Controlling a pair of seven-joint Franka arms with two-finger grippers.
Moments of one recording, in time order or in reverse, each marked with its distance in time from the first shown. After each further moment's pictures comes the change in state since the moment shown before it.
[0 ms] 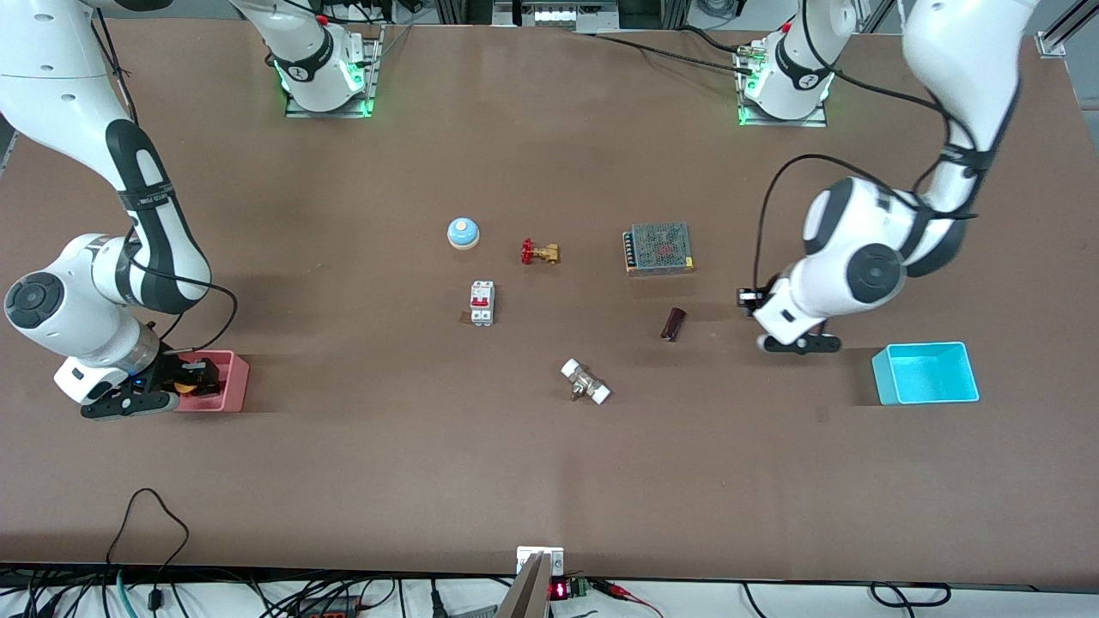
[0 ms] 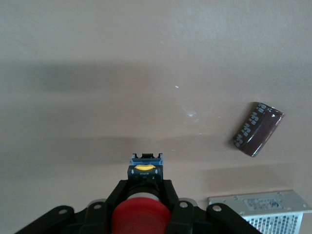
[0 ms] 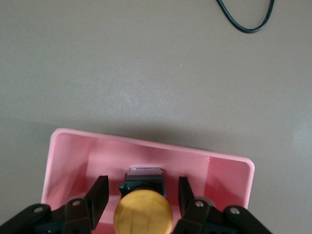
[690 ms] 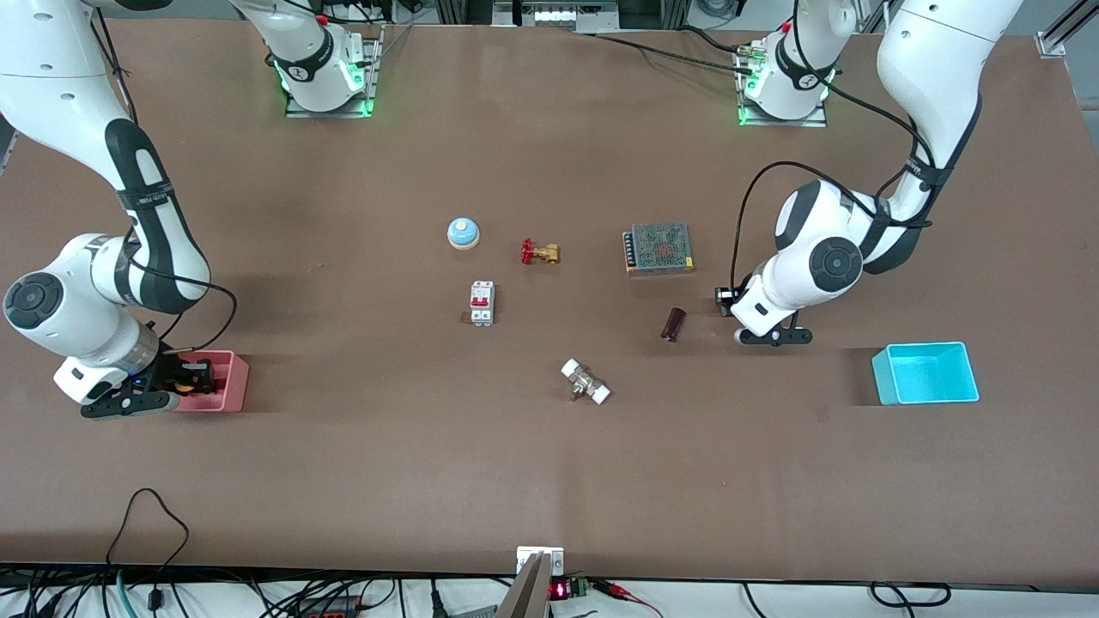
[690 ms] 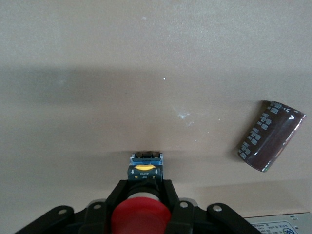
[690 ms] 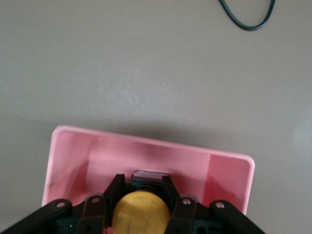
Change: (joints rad) left arm -0.013 0.038 0.004 -0.086 0.008 0.165 -0.026; right arm 0.000 -0.009 0.000 0.006 0.001 -0.042 -0.001
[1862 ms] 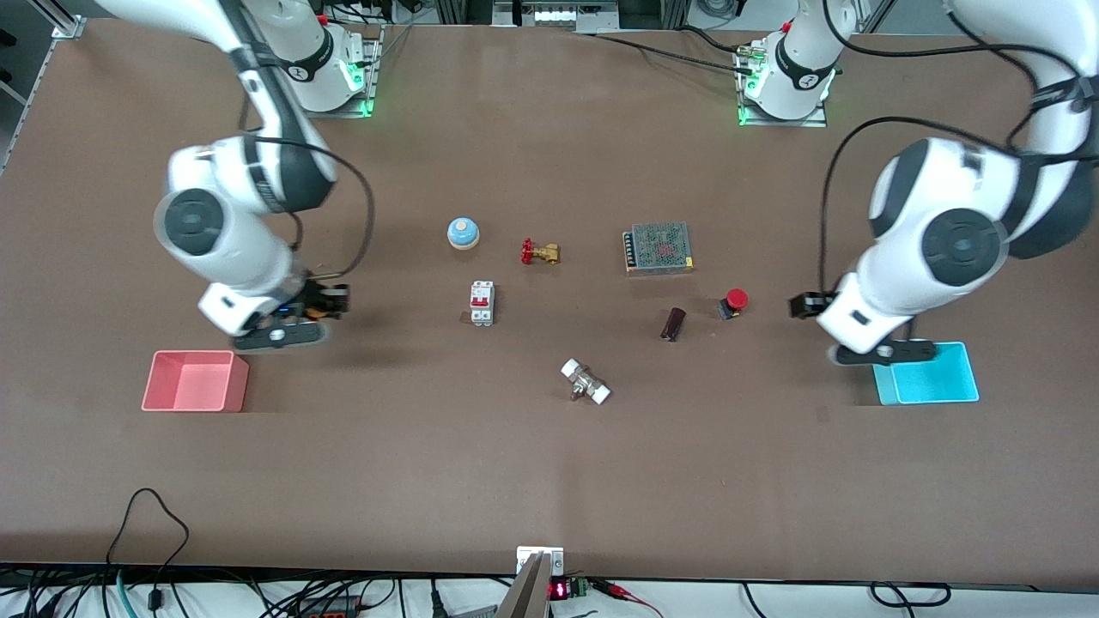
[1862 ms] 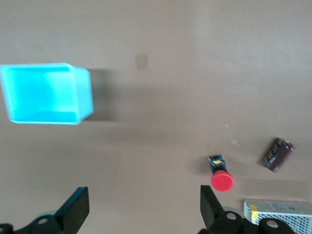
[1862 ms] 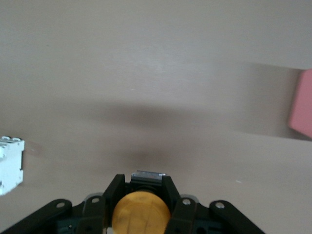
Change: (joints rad) left arm 0.049 -0.114 0.011 0.466 0.192 -0.558 0.020; right arm 0.423 -0.312 0.031 -0.198 0.012 -0.254 0.484
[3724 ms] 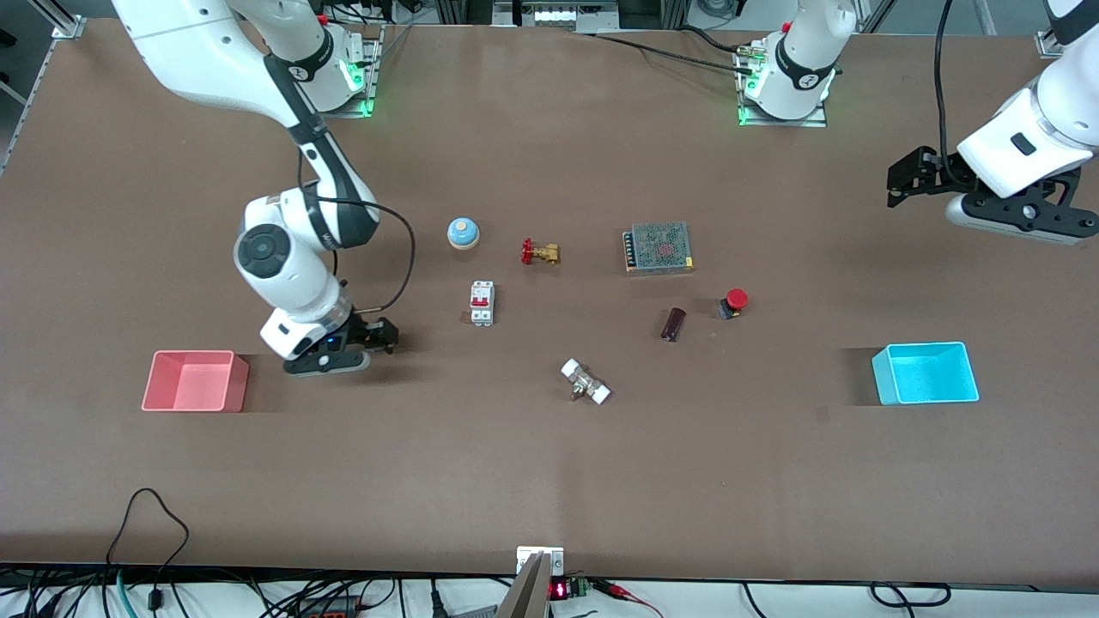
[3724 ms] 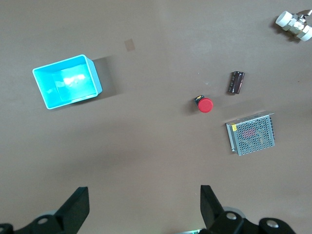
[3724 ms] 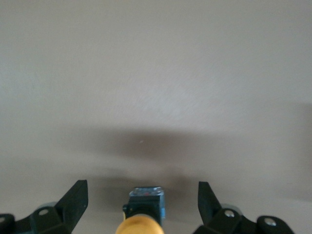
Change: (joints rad) left arm -0.141 -0.369 0.277 -0.058 -0.238 -0.229 0.443; right arm -0.002 0.162 -0.019 0.025 0.023 0.291 0.003
